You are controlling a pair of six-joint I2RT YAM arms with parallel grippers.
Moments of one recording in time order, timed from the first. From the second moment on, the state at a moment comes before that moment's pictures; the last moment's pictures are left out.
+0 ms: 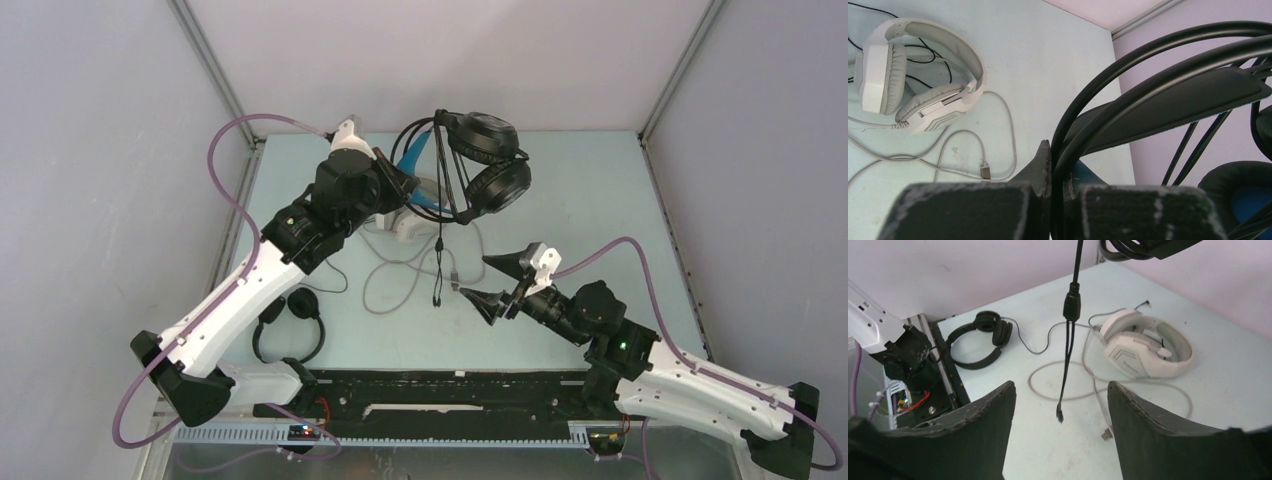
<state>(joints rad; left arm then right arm) -0.72 1.23 1.39 -0.48 -0.25 -0.85 1.07 0.62 0.55 0.14 0.07 0.04</state>
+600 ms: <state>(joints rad) -0.72 1.22 1.40 -0.48 -0.16 -0.87 1.06 1.03 0.47 0.66 0.05 -0.09</state>
